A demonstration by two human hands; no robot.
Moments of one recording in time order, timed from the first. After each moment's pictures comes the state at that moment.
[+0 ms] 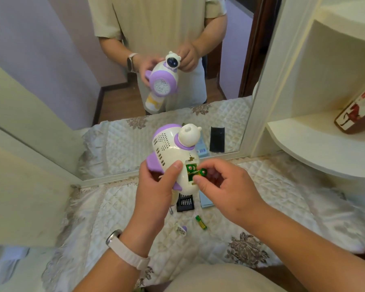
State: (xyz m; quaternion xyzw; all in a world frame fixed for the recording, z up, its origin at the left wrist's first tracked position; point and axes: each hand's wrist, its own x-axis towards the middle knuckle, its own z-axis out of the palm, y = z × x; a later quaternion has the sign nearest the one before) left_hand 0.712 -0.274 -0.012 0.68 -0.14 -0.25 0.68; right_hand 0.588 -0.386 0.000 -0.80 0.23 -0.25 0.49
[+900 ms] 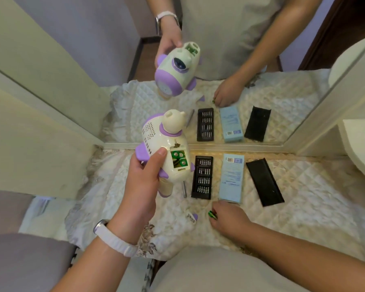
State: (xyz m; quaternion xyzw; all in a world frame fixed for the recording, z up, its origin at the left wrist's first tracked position) left_hand 0.768 -0.260 -0.073 0.69 -0.01 -0.24 0.68; right_hand 0.620 -0.399 -0.240 -0.92 0.16 0.21 0.28
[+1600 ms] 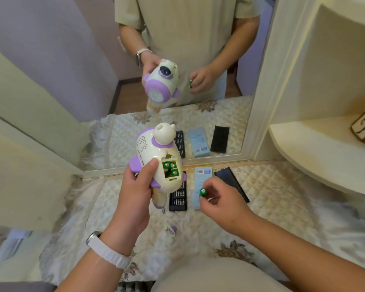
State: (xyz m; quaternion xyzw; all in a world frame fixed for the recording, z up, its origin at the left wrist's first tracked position) left_hand 0.712 -0.291 -0.037 0.64 -0.09 -0.28 0.71; right_hand 0.567 -0.434 -0.092 -0.77 0.22 -0.10 0.59
